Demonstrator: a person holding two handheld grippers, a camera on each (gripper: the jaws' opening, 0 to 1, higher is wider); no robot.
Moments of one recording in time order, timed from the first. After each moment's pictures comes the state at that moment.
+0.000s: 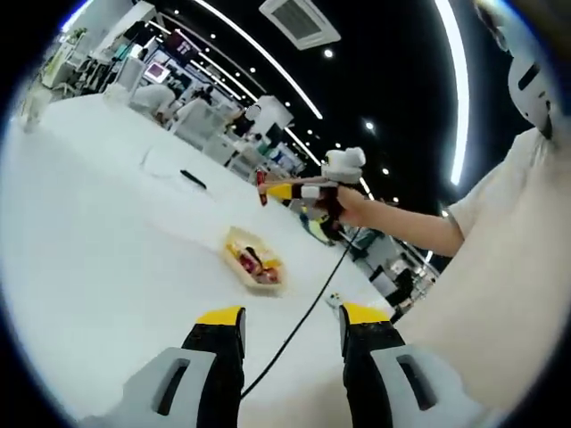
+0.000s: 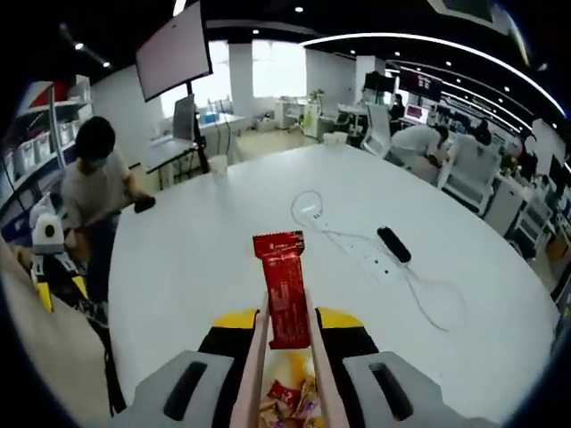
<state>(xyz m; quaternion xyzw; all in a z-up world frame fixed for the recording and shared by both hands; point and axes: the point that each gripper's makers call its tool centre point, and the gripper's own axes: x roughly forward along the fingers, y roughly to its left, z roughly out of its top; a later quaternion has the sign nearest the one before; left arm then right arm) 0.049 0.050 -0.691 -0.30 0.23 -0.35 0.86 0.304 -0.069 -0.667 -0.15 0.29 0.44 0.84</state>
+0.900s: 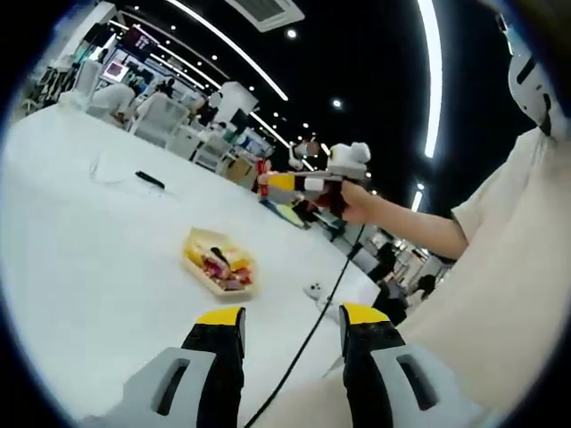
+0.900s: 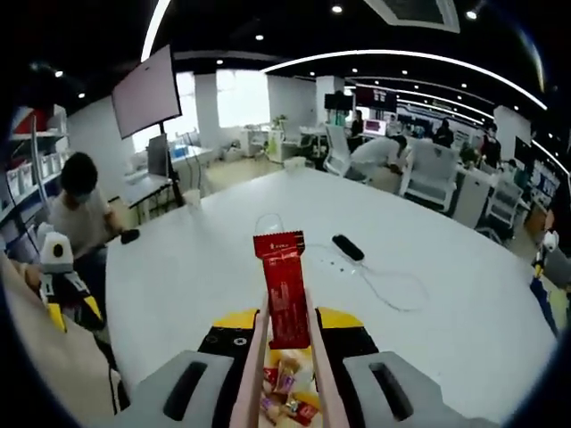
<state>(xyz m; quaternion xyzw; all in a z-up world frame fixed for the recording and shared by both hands) 0.070 -0.004 -0.675 -0.25 0.23 -0.43 0.84 0.292 -0.144 -0.626 -0.10 0.25 0.38 0.88</state>
